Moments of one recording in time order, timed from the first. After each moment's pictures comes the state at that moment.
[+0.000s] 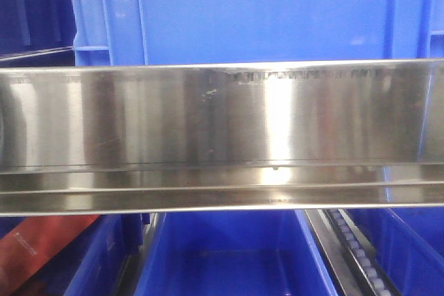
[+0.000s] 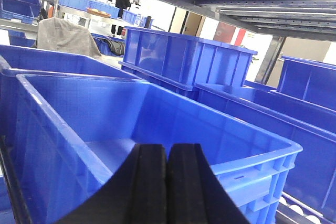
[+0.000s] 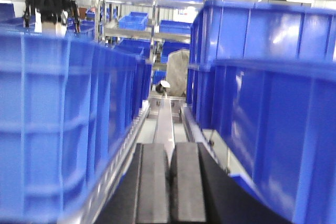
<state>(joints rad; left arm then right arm) -0.57 0.65 -0.66 0.54 -0.03 -0.80 0.22 0.06 -0.13 0.01 0.02 -0.06</state>
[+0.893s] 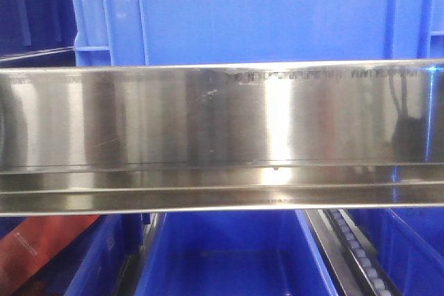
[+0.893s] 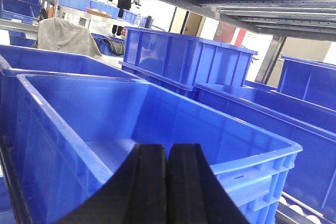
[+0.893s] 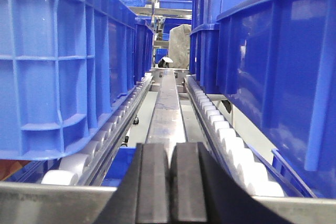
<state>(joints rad) -0.57 0.65 -0.66 0.54 -0.03 -0.80 0.22 0.00 0.00 0.02 0.00 -0.04</state>
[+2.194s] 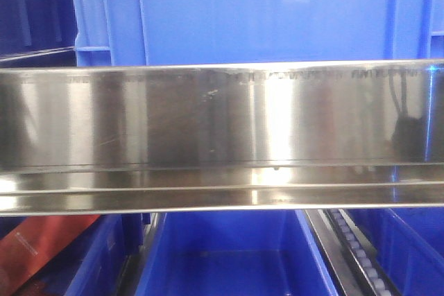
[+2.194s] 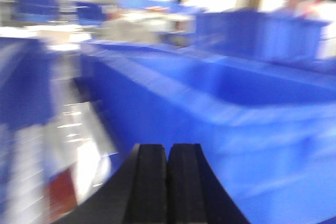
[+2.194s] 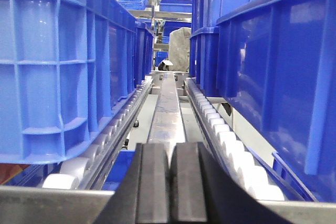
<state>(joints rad) -0.34 0.45 -0.41 0.22 0.02 -0.32 0.22 0.00 0.00 0.02 -0.01 -0.04</state>
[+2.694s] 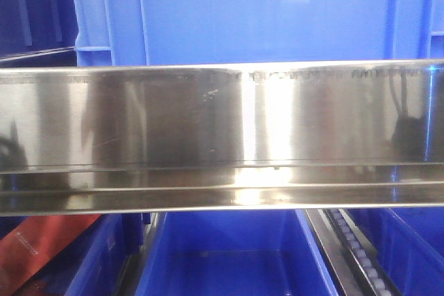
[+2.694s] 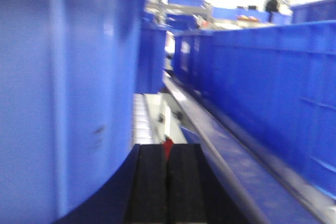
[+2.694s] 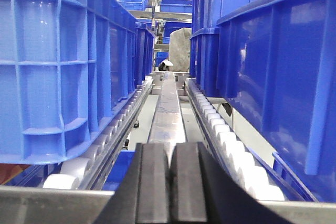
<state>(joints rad) -0.06 0.11 -0.08 0.15 -0.02 -0.24 0.22 0.00 0.00 0.02 -0.01 -0.04</state>
